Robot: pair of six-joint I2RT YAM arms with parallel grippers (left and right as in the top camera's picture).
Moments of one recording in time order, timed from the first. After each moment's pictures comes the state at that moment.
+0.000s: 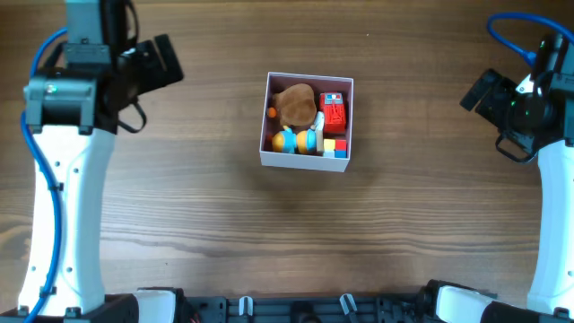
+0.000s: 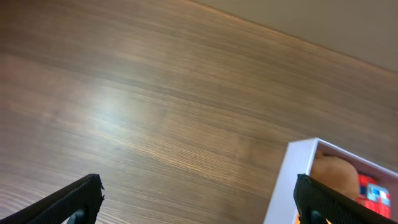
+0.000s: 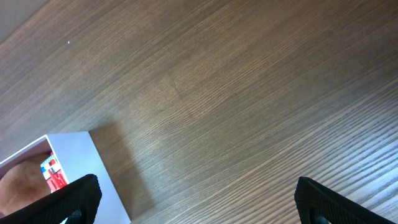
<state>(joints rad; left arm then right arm) -0.05 1.51 1.76 -1.13 -0.16 -0.34 -0.21 1.41 1.52 -1.17 0.05 0.42</state>
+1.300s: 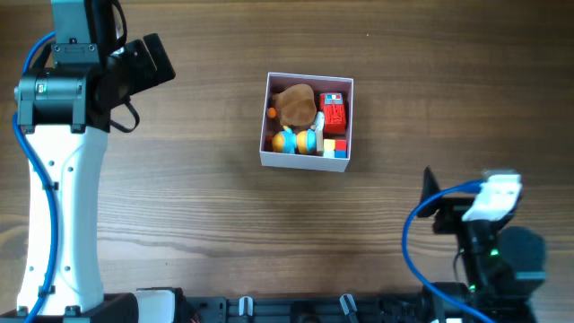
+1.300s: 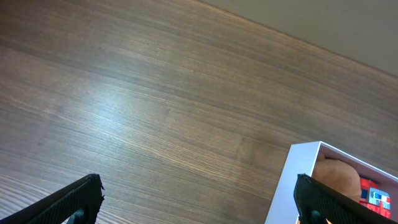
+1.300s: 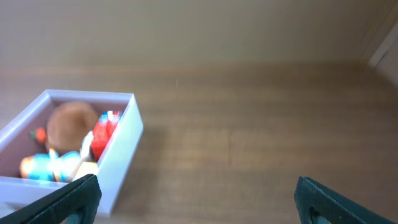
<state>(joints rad) -0.02 1.51 1.76 -1.13 -0.14 -0.34 -0.01 0.23 0.50 -0.59 -0.02 0.01</state>
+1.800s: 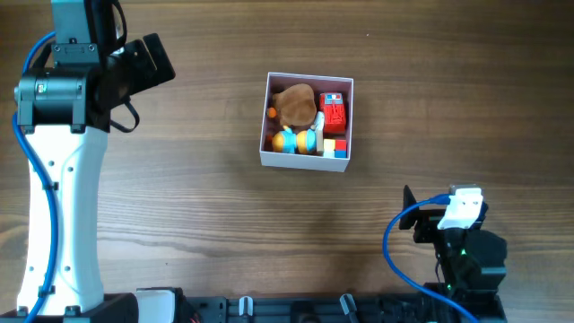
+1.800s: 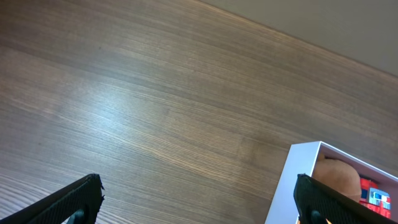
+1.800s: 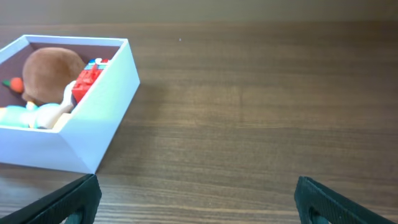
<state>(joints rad) -0.02 1.51 1.76 -1.13 -0.14 -0.34 -0.01 0.06 0.22 -0.54 -0.05 0.00</state>
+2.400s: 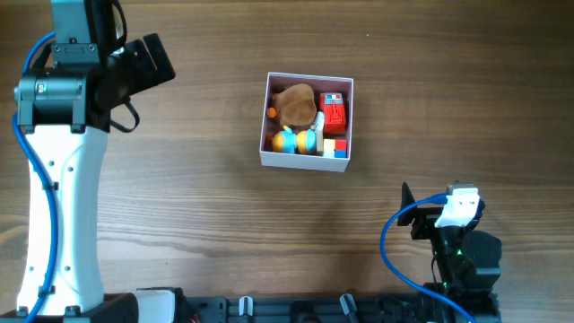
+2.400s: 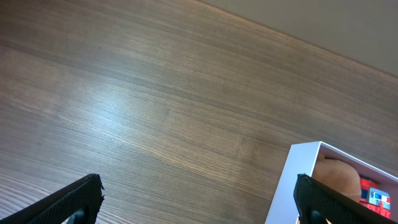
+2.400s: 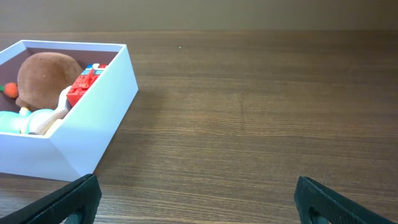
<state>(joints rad) -0.02 1.51 1.76 -1.13 -0.14 -0.34 -0.01 0.02 0.15 -0.46 -0.05 -0.01</state>
